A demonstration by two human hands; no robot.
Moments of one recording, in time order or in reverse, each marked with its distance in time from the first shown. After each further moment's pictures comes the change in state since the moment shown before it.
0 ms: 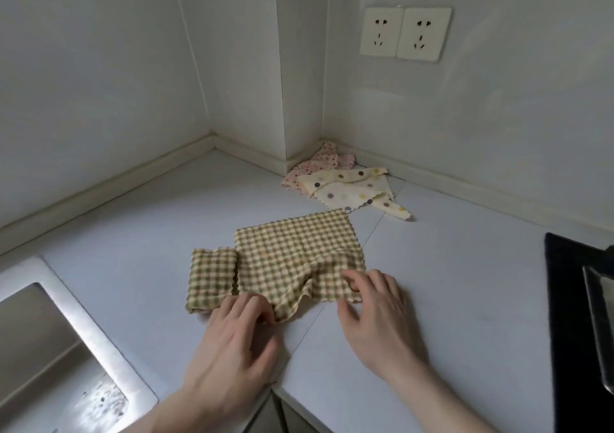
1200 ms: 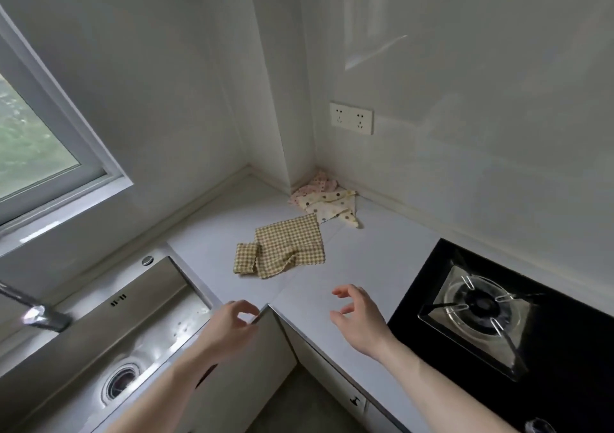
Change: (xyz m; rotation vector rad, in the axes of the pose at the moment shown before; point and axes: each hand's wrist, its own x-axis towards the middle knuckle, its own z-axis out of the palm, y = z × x) left_hand -0.073 0.266 -0.203 -0.110 -0.342 -0.723; right_hand -0.105 -0.011 -0.314 0.630 -0.580 0.229
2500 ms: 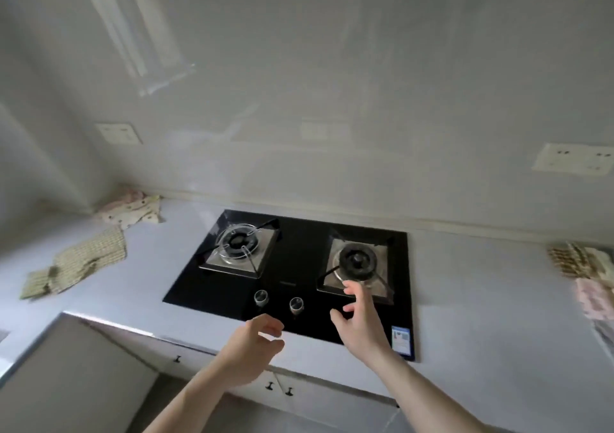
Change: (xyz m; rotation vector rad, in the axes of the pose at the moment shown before) left_hand -0.330 0.314 0.367 -0.011 -0.398 0.347; right_hand -0.453 0.286 -0.266 0.091 0.643 0.163
